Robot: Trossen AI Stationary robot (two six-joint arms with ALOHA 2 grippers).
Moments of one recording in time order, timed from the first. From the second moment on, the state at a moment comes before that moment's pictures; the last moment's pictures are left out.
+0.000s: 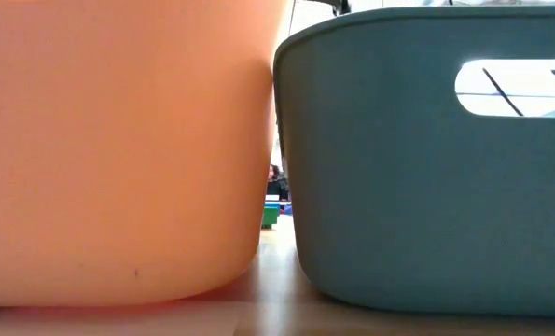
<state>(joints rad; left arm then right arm) 0.16 1.37 1.33 0.01 -0.22 1.03 -0.27 1.42 1.48 -0.29 -0.27 0.45</state>
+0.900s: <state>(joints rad) 0.14 1.36 1.33 0.09 -0.14 1.13 -0.25 1.43 1.48 -0.20 -0.34 0.50</state>
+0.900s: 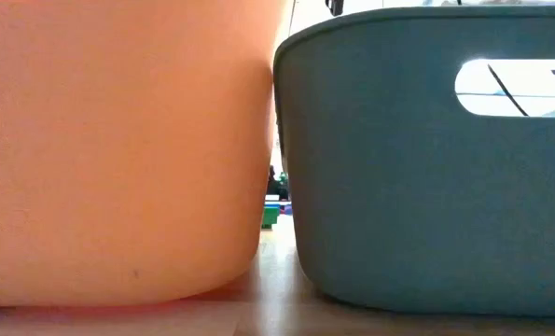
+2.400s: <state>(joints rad) 0.27 1.17 1.33 -0.56 -0.31 0.51 -0.42 1.29 1.48 -0.44 -0.29 0.36</state>
